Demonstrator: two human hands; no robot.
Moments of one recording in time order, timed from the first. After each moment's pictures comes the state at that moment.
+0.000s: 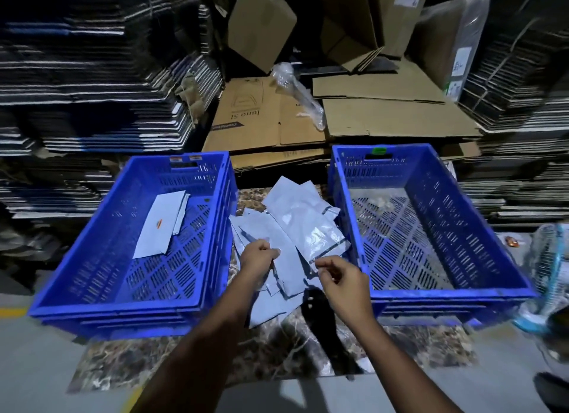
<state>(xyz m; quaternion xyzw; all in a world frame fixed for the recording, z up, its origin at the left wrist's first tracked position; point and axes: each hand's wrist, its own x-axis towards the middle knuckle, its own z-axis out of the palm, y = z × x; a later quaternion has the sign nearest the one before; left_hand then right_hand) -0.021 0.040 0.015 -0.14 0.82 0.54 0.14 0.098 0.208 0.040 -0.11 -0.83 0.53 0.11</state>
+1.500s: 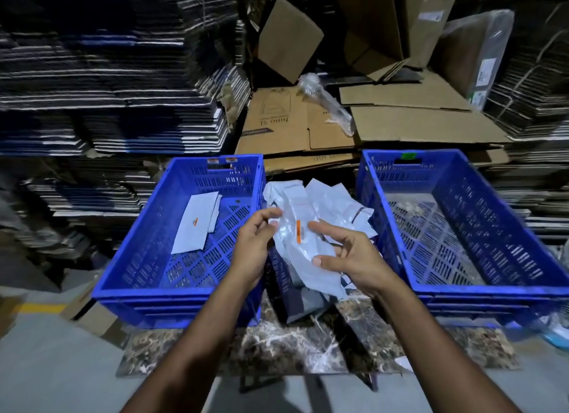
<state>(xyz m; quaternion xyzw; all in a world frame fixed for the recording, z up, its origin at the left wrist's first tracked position) 0.028 -0.054 0.104 0.05 0.67 0.74 0.02 0.075 0.153 0.099 0.09 -0.72 0.69 -0.07</state>
